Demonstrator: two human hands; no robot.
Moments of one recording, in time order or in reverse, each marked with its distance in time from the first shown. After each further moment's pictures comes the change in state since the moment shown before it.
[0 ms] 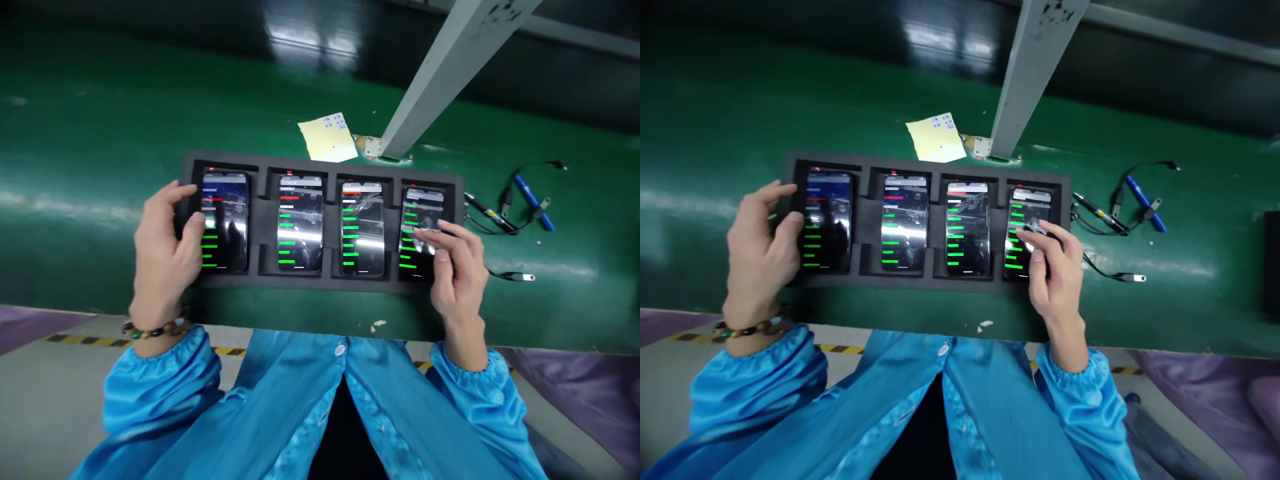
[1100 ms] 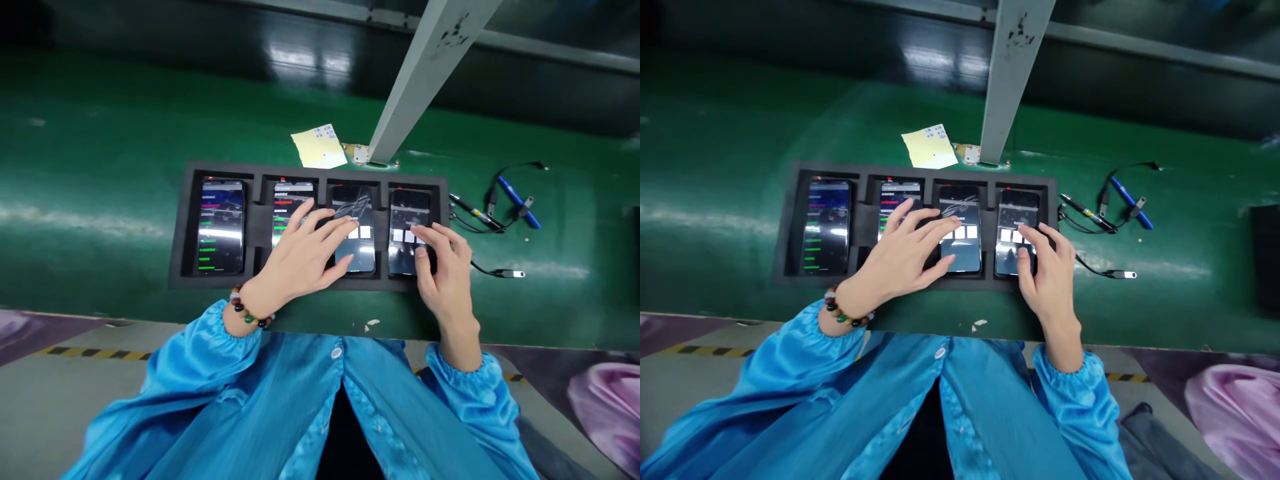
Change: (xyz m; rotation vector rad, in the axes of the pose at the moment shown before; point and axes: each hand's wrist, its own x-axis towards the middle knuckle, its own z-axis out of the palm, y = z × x) left_hand -0.006 0.147 0.083 0.058 -0.396 0.716; right_hand -0.009 0.015 -0.004 -0.136 -0.093 0.082
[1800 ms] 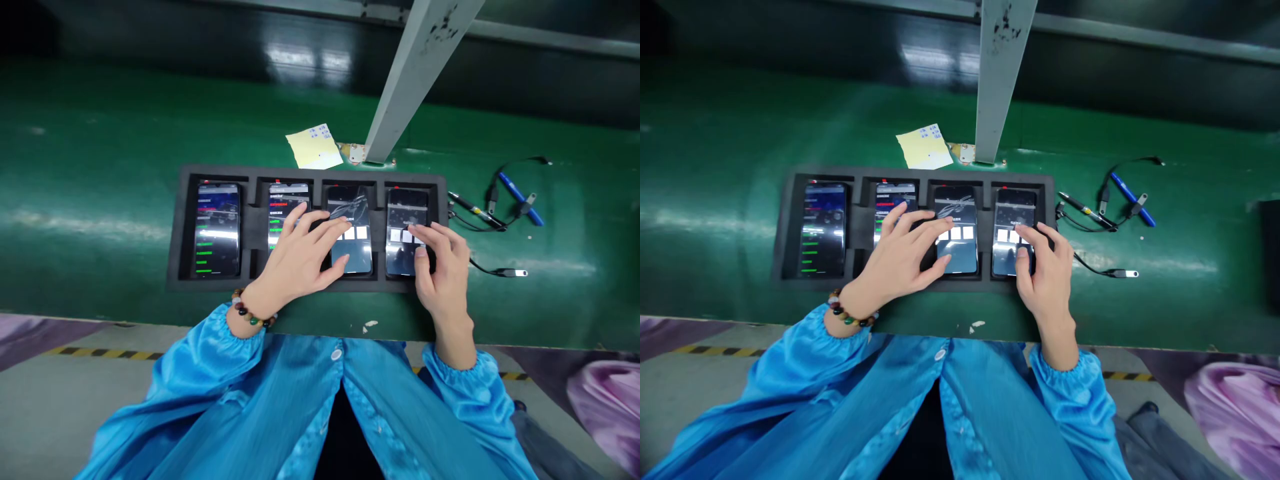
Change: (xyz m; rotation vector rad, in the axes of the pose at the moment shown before) left_hand -0.004 -0.001 0.011 -0.023 0.077 -0.029; right_hand -0.002 0.005 0.006 0.027 0.059 0.000
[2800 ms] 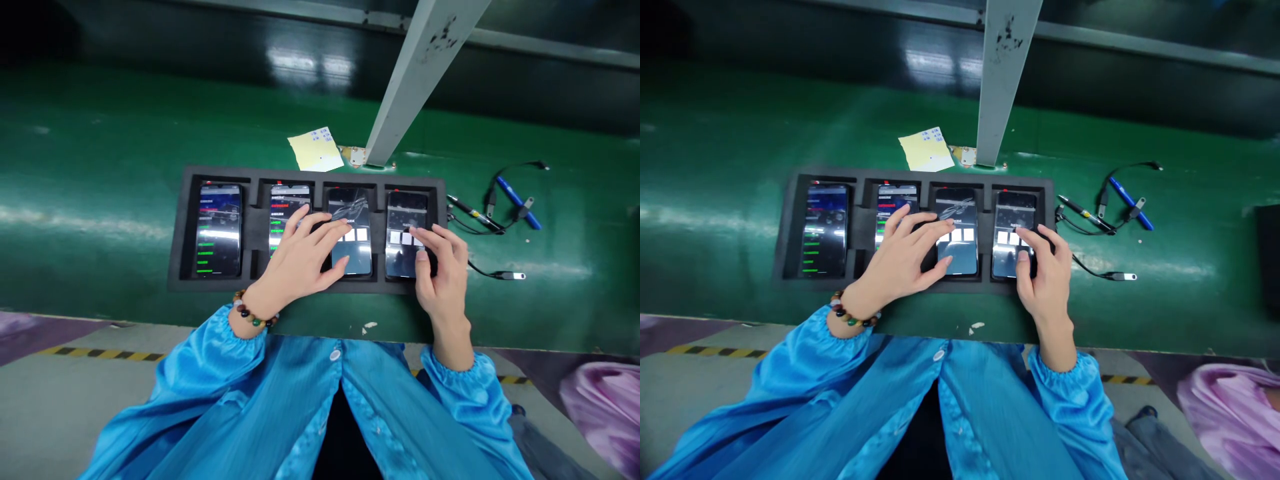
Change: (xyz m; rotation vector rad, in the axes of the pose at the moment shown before) left_hand 0.000 0.001 -0.001 -0.020 -0.002 -0.007; right_hand -0.002 0.001 0.001 0.039 0.034 -0.022
